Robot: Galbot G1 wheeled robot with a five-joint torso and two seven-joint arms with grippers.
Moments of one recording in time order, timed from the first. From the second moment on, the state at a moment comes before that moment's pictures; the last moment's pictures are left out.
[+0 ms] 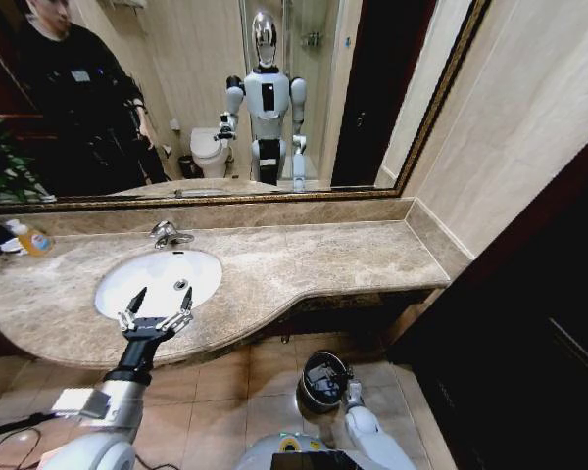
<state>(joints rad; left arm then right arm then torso) 1.84 -1.36 -0.82 -2.47 -0.37 0.04 0.05 -1.14 1.48 0.36 0.84 0.19 0.28 0.03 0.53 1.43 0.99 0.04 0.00</state>
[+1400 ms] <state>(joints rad) 1.84 -1.36 -0.82 -2.47 -0.37 0.04 0.05 -1.44 1.35 0.44 1.87 0.23 0.01 0.12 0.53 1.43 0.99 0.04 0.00</state>
